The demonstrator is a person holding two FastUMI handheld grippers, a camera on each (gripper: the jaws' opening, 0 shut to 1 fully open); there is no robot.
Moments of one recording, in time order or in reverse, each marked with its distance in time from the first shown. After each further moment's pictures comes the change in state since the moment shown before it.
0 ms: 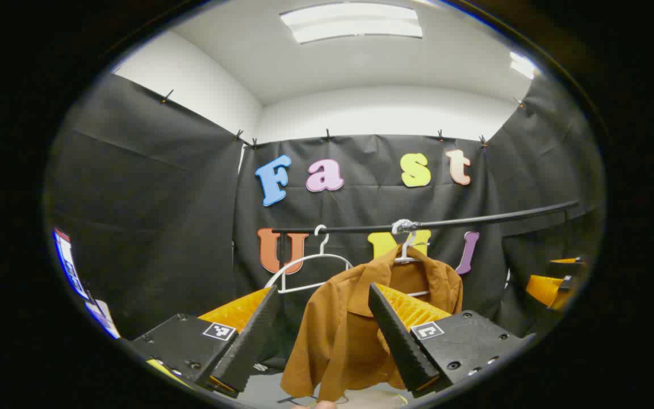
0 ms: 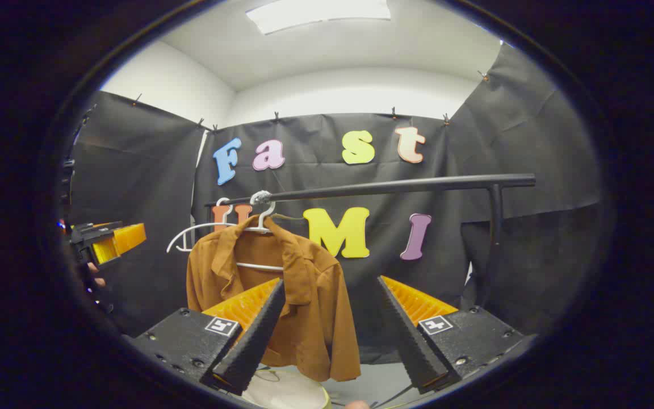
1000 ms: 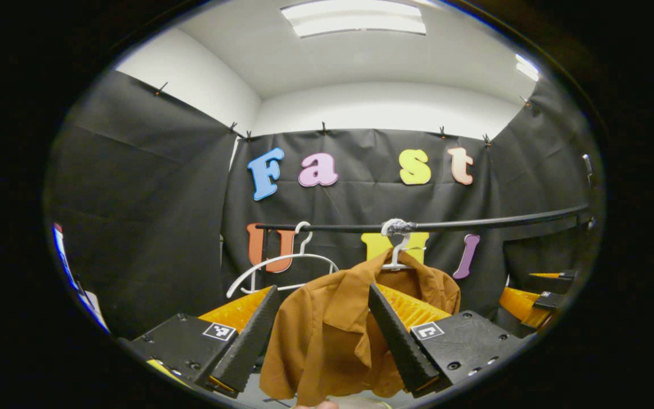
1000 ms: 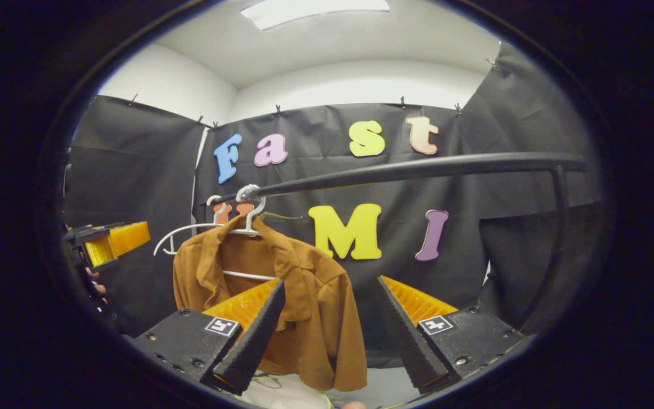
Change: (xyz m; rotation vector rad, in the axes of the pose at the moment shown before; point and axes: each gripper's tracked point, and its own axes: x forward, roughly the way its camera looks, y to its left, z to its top) left arm 0.043 -0.040 -0.022 -0.020 0.043 -0.003; right arm 0.076 -0.024 -0.010 0.024 0.032 0.035
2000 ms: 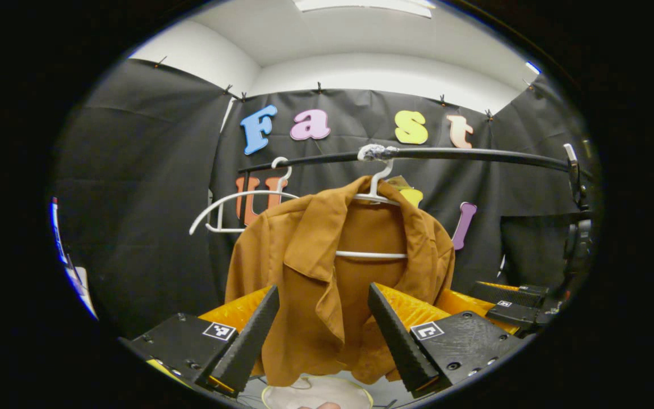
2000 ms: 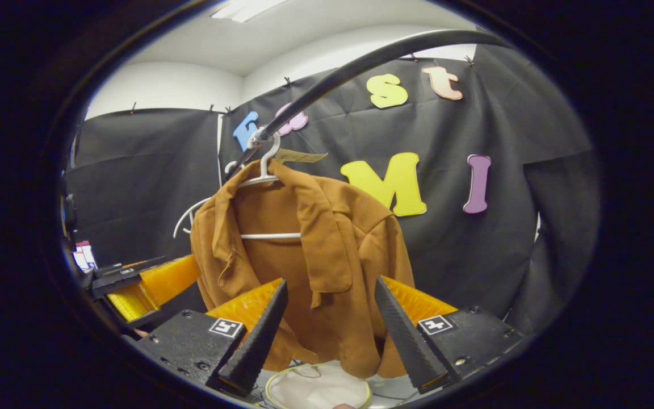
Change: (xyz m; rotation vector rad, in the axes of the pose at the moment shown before) left arm 0.019 -0.056 -0.103 -0.053 0.175 -0.017; right arm 0.061 0.043 -0.090 0.117 0.173 0.210
